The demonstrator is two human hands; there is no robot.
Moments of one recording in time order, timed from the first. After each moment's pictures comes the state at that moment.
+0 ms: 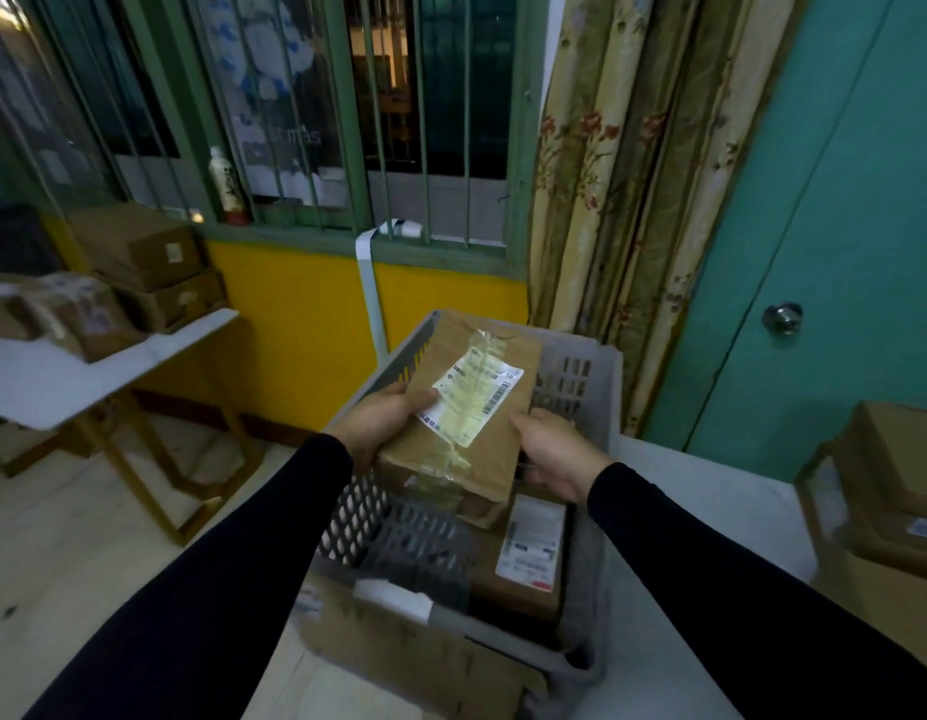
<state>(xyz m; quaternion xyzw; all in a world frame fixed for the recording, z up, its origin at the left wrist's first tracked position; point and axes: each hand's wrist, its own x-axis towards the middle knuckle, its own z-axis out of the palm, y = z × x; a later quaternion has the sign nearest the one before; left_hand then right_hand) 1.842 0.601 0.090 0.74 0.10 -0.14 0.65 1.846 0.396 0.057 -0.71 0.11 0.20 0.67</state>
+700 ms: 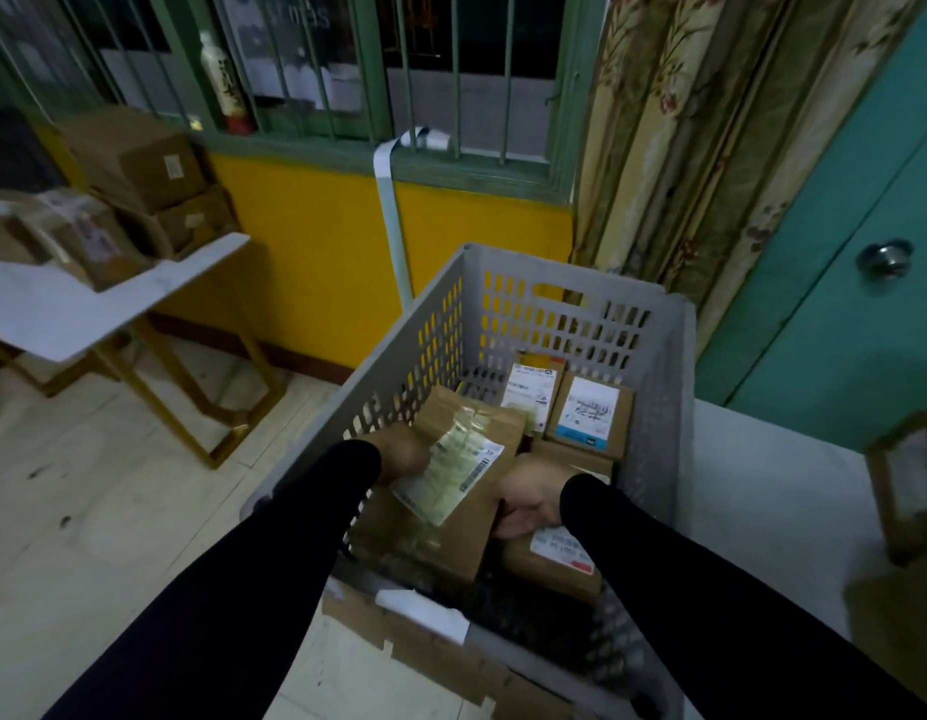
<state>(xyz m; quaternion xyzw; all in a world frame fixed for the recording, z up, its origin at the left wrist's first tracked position) 1.873 0.638 -0.007 0.92 0.10 -0.30 0.24 1.860 0.452 -0.045 -0.73 0.19 0.42 0.50</state>
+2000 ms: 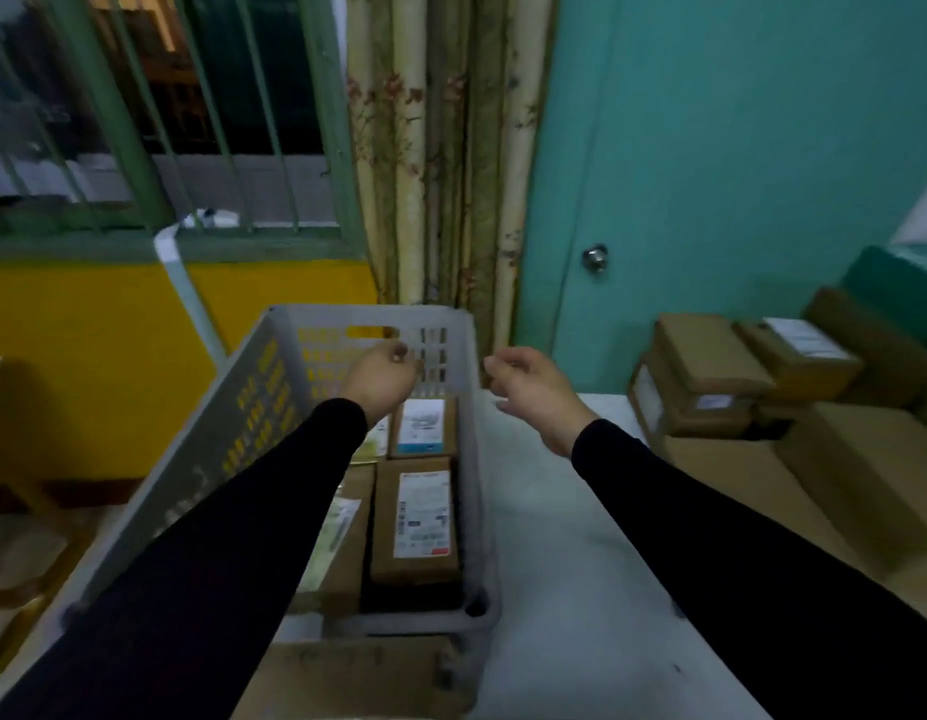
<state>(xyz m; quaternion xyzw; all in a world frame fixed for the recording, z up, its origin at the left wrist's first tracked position) 1.877 0.481 0.088 0.88 -0.08 -0.11 0.45 1.799 0.307 0.086 -0.76 0.17 -0.05 0.62</state>
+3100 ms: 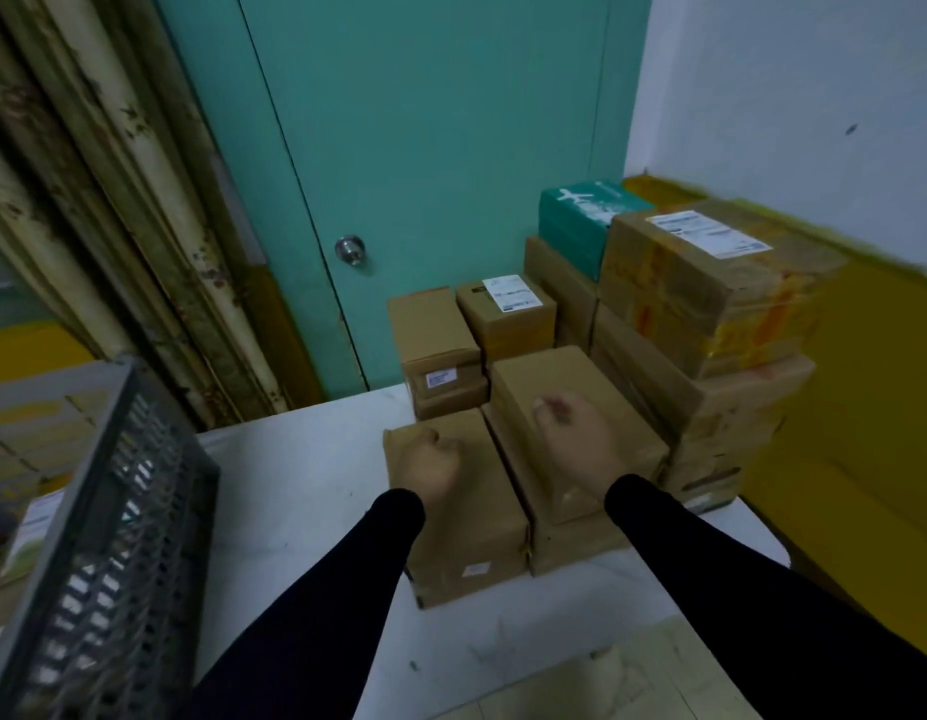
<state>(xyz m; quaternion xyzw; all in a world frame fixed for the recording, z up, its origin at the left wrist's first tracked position) 1.689 0.059 -0.016 0.88 -0.15 -0.27 0.36 1.564 -0.086 0.017 -0.80 0.34 -0.17 0.47</state>
